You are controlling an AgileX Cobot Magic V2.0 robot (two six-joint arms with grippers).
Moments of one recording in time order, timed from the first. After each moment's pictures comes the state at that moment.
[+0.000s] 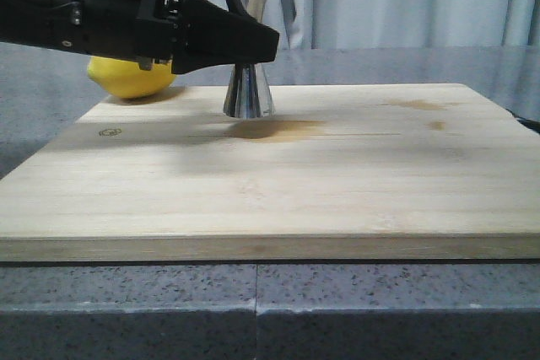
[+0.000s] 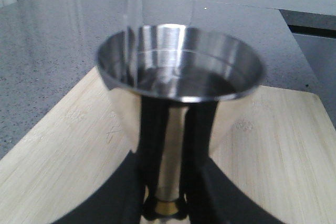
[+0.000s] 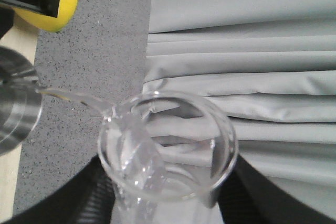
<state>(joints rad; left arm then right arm) -0.36 1.77 -0.98 -1.77 1.11 2.26 0.73 1.38 -1.19 -1.00 0.32 -0.45</state>
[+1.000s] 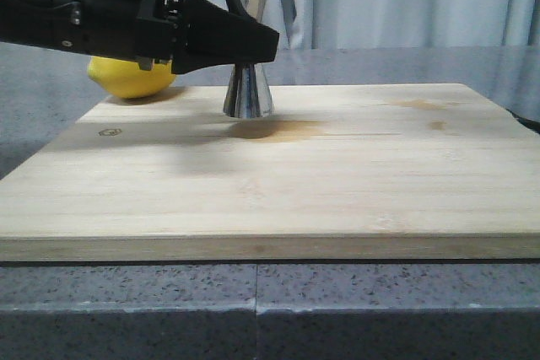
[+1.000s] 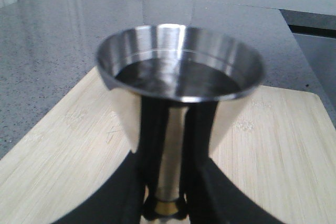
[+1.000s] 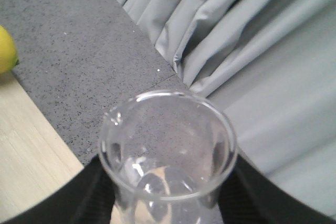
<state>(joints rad) -0.36 1.77 -0.98 -1.77 1.11 2.26 0.52 1.26 -1.08 -0.78 0.24 0.16</state>
